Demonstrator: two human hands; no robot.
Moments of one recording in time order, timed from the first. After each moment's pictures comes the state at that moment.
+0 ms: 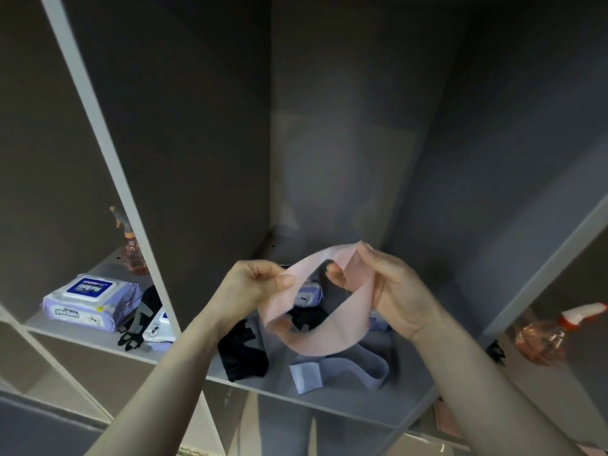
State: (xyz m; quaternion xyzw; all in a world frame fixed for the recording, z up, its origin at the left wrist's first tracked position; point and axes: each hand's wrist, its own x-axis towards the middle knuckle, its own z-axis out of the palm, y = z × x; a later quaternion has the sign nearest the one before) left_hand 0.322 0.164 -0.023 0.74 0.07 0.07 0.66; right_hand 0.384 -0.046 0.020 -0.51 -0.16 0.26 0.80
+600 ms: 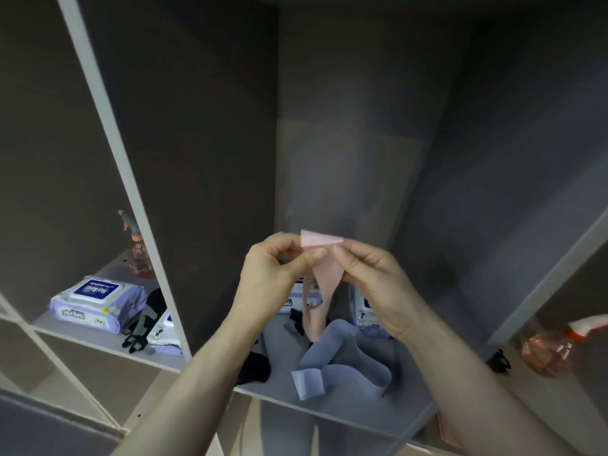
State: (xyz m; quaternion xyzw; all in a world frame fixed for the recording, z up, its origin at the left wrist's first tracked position) left_hand 0.319 0.124 0.022 0.72 0.02 0.26 0.65; right_hand 0.374 -0.026 0.032 -0.63 -0.27 0.17 0.71
